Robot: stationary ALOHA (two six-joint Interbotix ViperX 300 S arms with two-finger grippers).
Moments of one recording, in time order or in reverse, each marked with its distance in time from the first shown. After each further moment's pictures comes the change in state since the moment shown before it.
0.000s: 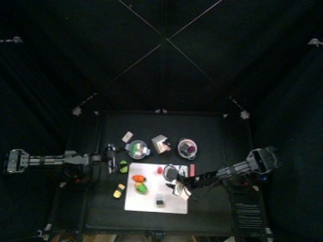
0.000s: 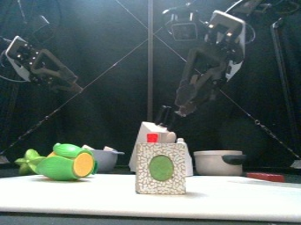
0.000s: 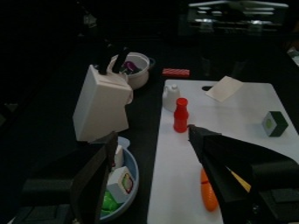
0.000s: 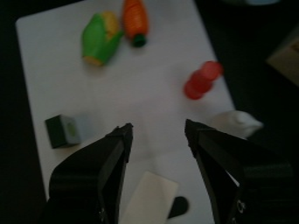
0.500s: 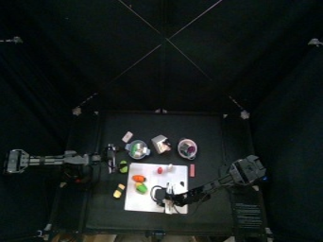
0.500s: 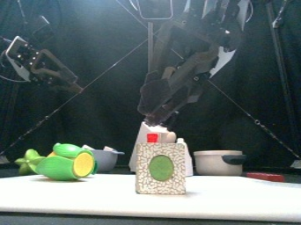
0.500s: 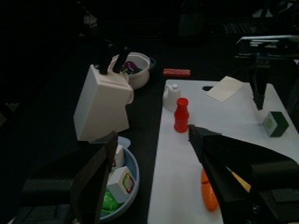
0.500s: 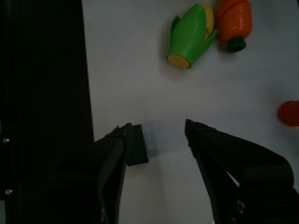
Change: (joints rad) left arm 0.003 0.000 -0.002 0.000 0.000 0.000; right arm 0.120 0.253 -0.232 0.012 0.014 -0.002
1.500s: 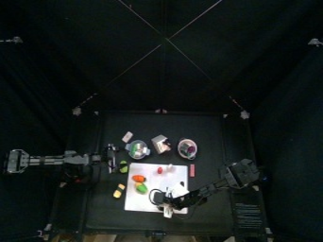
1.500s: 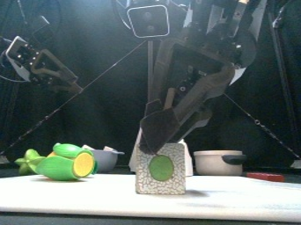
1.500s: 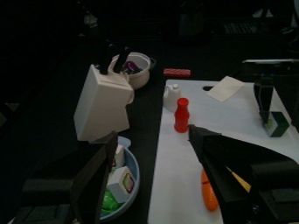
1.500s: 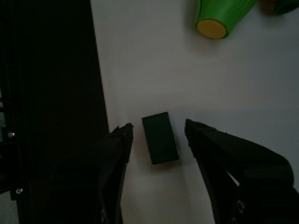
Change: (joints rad) left arm 0.002 0.000 0.002 0.000 0.000 0.000; right arm 0.034 0.086 -0.026 0.098 -0.040 0.000
